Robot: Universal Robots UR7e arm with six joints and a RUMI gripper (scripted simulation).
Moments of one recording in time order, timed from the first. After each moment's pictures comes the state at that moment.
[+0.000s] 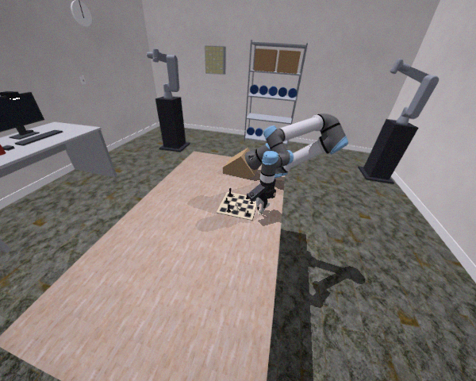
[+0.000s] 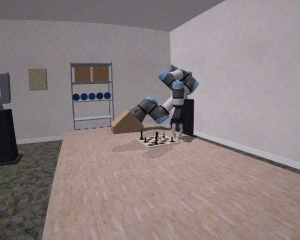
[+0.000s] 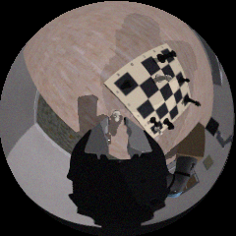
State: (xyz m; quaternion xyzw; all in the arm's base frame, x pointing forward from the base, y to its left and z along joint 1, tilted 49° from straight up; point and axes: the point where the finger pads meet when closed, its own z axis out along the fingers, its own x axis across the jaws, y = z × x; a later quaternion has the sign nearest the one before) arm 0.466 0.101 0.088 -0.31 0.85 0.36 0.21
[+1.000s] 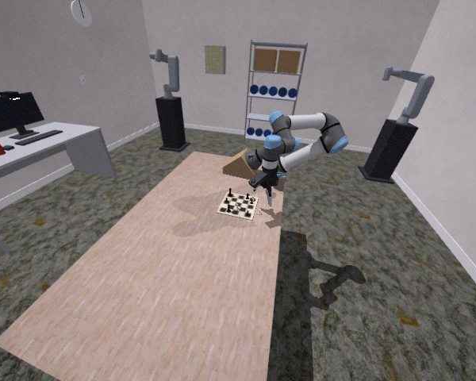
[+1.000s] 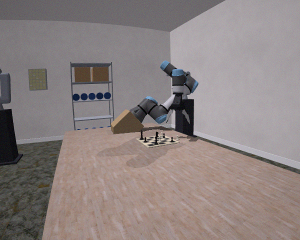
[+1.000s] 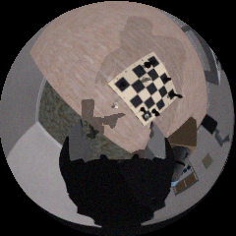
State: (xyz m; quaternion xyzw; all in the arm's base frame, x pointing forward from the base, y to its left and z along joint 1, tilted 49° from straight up) arm 0.454 0.040 0.142 -0.31 0.85 0.36 0.21
